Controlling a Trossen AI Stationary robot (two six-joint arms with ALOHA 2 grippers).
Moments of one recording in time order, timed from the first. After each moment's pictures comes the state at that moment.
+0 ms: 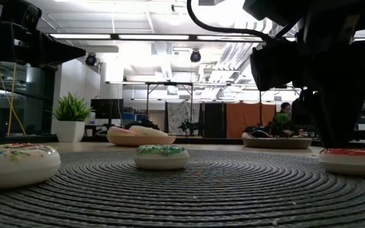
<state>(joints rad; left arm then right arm) -0.09 0.01 0.02 0.05 -0.27 0.28 0.32 1.71 0.93 -0.39 -0.33 0.78</state>
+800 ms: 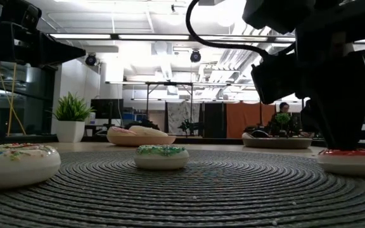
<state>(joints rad) -0.09 0.01 0.02 0.05 -0.27 0.28 0.32 1.75 0.93 -0.39 -0.34 0.92</state>
